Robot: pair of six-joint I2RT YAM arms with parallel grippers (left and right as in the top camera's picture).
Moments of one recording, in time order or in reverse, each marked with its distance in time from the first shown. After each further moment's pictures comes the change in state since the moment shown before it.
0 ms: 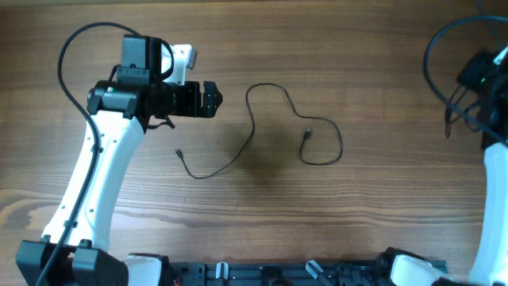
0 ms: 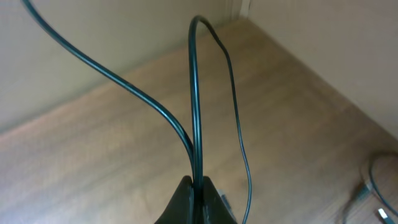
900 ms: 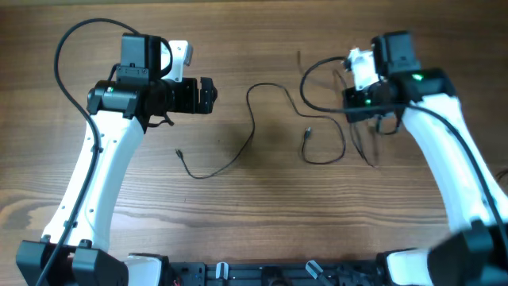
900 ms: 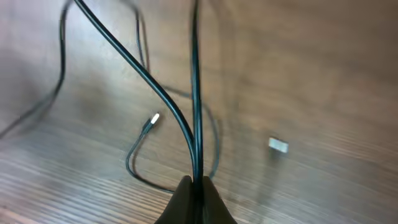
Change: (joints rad) left arm 0.000 0.000 0.000 0.035 -0.083 0.000; right arm 0.451 0.204 -0.010 -0.336 -0.297 -0.301
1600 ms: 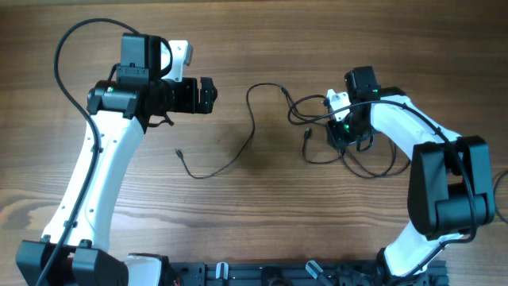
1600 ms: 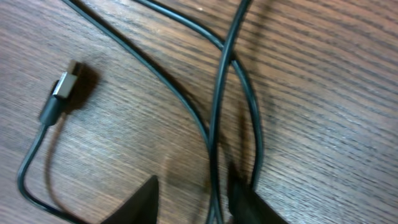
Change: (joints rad) left arm 0.000 0.000 0.000 0.006 0.000 0.000; right arm 0.001 0.329 -0.250 0.268 -0.045 -0.107
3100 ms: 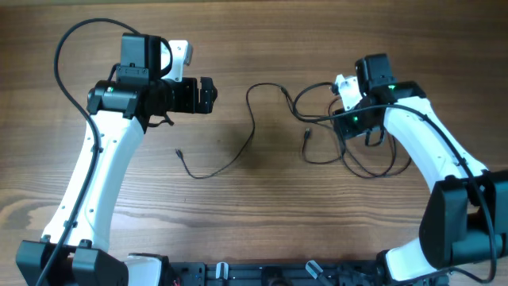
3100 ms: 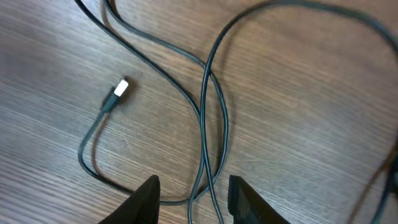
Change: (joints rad) left arm 0.000 0.000 0.000 0.001 0.000 0.000; right arm 0.000 -0.174 0.046 -0.098 0.035 0.019
